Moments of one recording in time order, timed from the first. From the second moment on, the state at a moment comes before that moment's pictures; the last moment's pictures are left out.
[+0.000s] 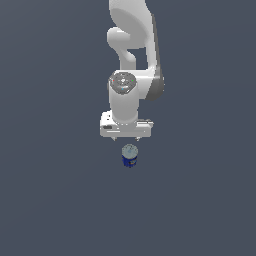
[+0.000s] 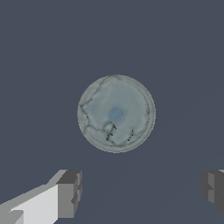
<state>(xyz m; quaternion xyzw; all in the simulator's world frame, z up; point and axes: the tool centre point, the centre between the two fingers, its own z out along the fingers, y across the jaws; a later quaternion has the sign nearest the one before) -0.014 -0.008 0.134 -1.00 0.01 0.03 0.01</state>
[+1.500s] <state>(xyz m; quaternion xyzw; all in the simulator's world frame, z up) 0.026 0.007 0.125 -1.00 -0.04 0.00 0.00</state>
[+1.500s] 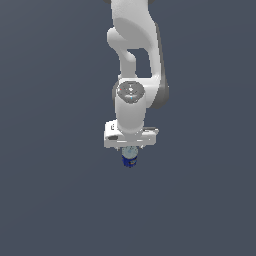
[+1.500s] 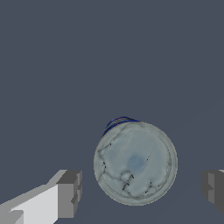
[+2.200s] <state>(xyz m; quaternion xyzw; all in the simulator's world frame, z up) 0.027 0.008 0.086 -1.00 -0.04 0.00 0.00</state>
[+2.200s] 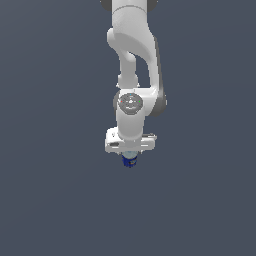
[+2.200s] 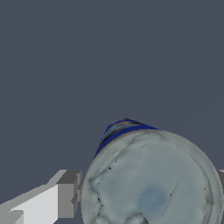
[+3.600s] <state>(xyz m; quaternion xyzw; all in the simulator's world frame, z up) 0.025 -0.003 0.108 -1.00 -0.04 0.00 0.00</state>
